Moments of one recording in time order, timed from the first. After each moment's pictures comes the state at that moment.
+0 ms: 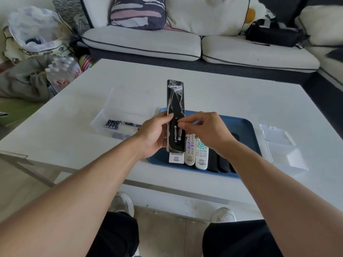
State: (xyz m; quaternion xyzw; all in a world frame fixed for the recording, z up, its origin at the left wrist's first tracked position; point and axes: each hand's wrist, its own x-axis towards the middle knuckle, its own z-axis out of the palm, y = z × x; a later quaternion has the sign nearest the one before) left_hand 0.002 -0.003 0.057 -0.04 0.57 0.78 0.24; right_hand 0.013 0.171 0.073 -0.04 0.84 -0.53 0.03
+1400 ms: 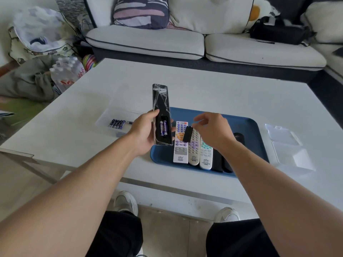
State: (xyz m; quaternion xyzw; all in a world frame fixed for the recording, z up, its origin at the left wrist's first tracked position) left_hand -0.012 -0.026 0.053 -0.14 0.55 0.80 0.18; right_hand -0.010 0.176 0.046 0.08 0.92 -0.39 -0.01
